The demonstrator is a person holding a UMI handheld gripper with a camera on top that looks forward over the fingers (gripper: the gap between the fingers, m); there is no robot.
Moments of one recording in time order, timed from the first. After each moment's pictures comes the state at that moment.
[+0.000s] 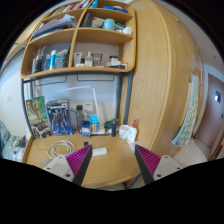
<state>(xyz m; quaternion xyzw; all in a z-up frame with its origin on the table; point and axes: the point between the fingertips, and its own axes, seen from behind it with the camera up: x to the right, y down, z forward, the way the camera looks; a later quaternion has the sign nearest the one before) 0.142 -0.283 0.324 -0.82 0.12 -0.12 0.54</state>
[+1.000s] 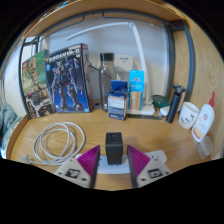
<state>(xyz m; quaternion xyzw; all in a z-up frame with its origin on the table) 0.073 0.021 0.026 -0.88 0.01 0.01 0.48</state>
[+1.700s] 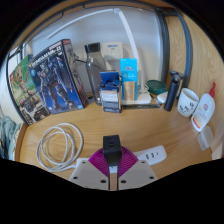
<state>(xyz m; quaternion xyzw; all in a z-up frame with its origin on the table) 0.078 0.022 0.022 -0.92 0.07 0.03 0.39</state>
